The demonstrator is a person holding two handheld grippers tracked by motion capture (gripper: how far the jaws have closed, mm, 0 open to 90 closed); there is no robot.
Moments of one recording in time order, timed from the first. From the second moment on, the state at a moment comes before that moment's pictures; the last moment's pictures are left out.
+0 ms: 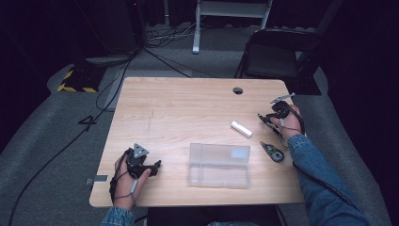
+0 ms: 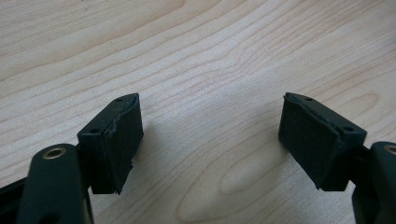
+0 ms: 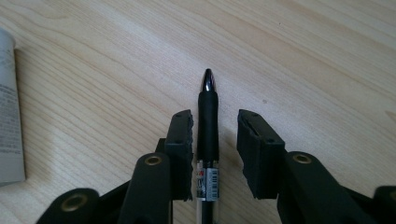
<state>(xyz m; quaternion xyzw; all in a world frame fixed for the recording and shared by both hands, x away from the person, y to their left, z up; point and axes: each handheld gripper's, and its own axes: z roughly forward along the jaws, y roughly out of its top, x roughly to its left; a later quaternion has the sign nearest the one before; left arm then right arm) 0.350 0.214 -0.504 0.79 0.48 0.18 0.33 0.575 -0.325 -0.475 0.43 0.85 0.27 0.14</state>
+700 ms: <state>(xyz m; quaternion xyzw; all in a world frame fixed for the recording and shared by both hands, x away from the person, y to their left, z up) 0.351 0.213 -0.504 0.79 0.47 0.18 0.33 0.576 -0.325 -0.478 0.44 0.85 0.27 0.13</state>
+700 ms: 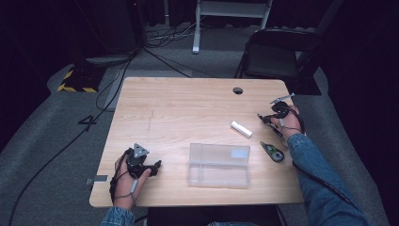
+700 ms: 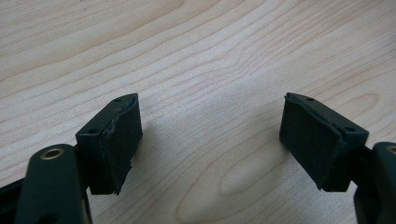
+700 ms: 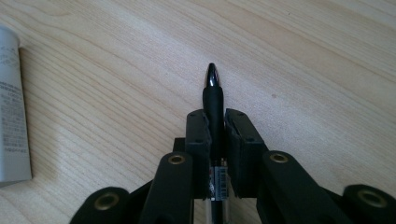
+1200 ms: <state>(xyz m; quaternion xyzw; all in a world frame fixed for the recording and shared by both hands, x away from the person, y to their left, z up) 0.351 0.213 -0.505 0.79 0.48 0.18 0.33 0.575 -0.328 -0.467 0.45 0.84 0.28 0.11</state>
